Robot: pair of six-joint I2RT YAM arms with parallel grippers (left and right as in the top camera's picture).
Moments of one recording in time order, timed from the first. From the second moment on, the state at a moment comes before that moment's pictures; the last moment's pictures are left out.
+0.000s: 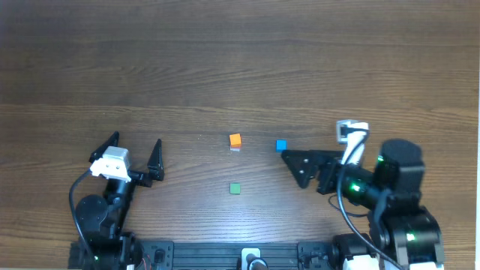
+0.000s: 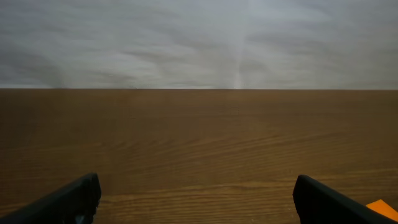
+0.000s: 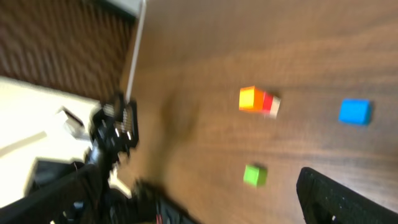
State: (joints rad) left arm 0.03 0.01 0.01 -0.06 0.21 -0.07; right arm 0.08 0.66 0.81 -0.82 -0.72 0.48
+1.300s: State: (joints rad) left arm 0.03 0.01 0.01 -0.06 0.21 -0.07; right arm 1.00 1.46 0.95 -0.80 0.05 0.82
